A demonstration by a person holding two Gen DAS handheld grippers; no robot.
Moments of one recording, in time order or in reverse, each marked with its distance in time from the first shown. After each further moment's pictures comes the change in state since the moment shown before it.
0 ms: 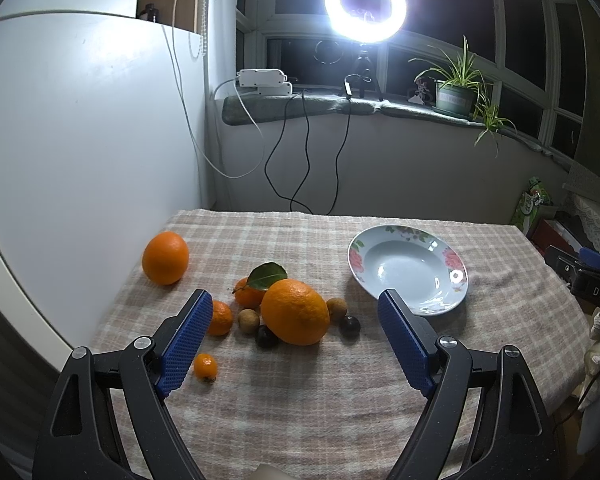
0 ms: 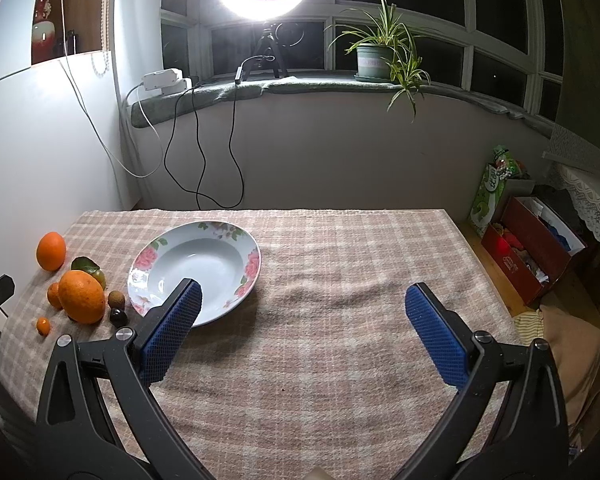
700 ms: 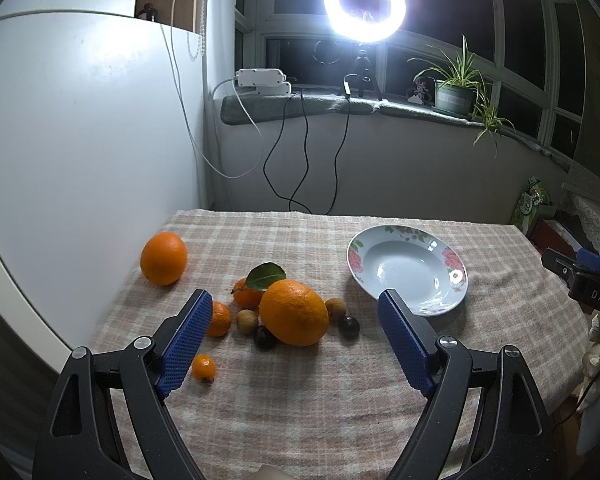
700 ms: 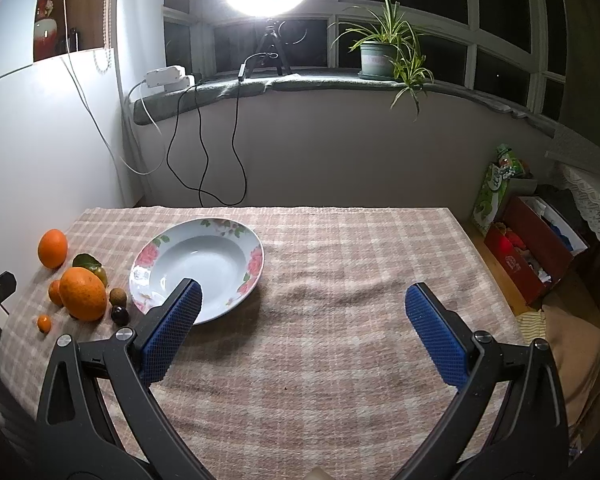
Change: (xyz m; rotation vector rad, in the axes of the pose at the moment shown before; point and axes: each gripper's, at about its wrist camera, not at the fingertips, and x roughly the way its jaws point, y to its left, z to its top) left arm 0.000 0.001 0.000 -0.002 0.000 -0.001; right arm 0.002 0.004 -0.004 -0.006 0.009 0.007
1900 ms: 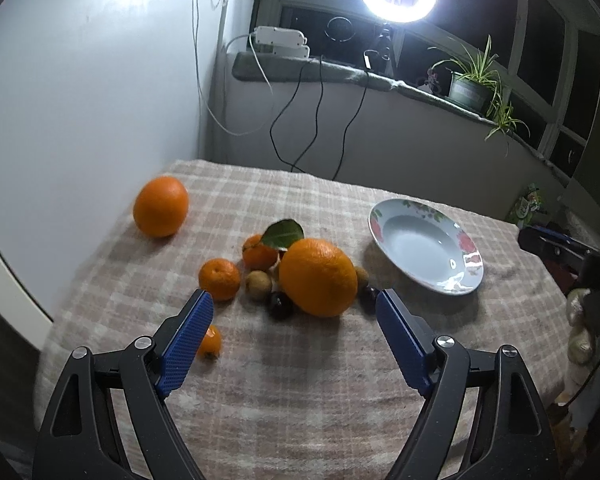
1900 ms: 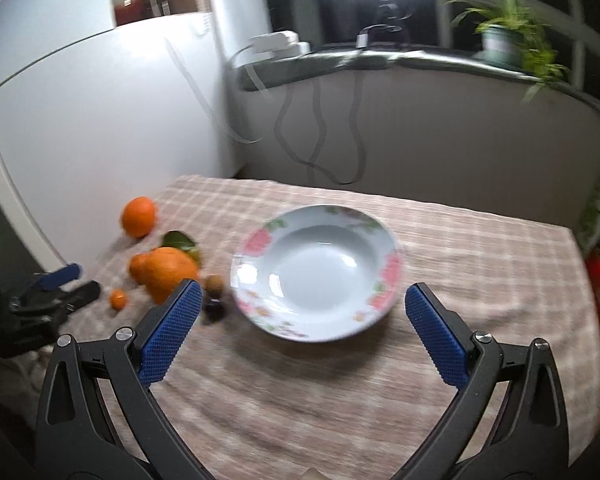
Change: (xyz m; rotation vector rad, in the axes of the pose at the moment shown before) left arm 0.034 0.039 -0.024 -0.125 0.105 -0.093; right arm 0.047 0.075 0.021 -0.150 0.118 0.437
